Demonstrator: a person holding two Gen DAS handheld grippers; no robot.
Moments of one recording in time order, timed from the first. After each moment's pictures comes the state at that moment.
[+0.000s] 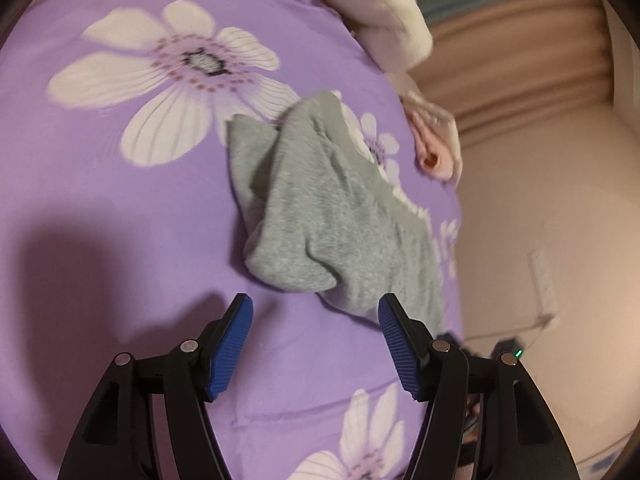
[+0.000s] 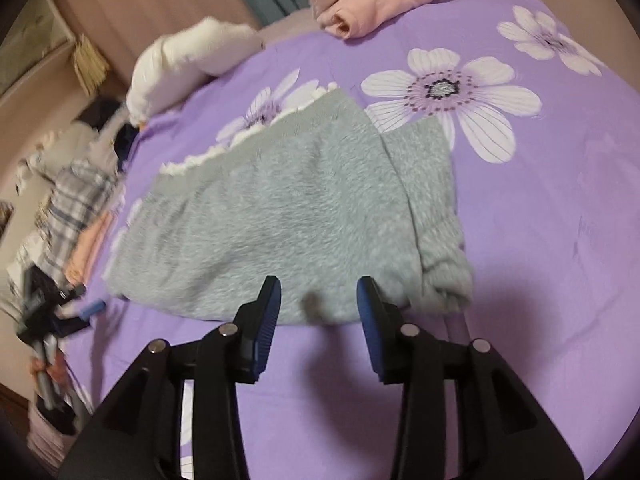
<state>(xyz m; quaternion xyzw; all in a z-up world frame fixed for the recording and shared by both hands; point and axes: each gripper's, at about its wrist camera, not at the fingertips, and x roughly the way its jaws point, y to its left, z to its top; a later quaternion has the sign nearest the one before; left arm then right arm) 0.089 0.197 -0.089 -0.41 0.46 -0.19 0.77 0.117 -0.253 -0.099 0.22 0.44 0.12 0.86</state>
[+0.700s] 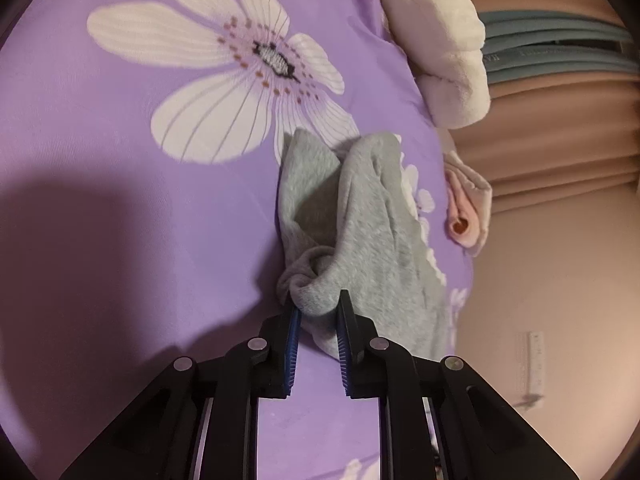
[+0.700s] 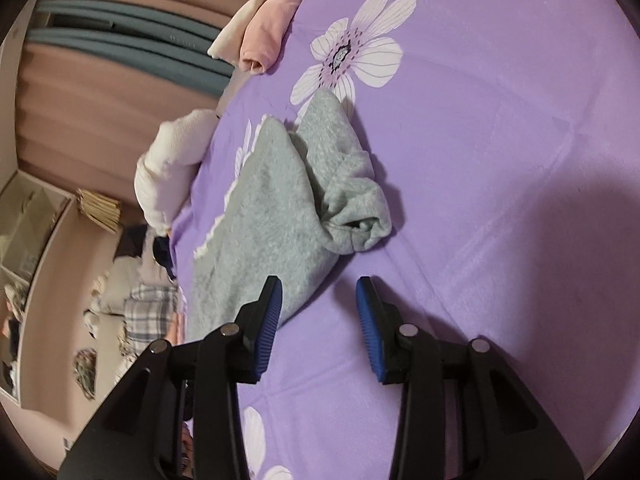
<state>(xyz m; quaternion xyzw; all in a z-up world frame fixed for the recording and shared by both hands) 0.115 0.200 -0.117 -0.48 0.43 -0.09 0.76 0.072 -0.301 -0.141 0.48 0.39 0.09 0.78</state>
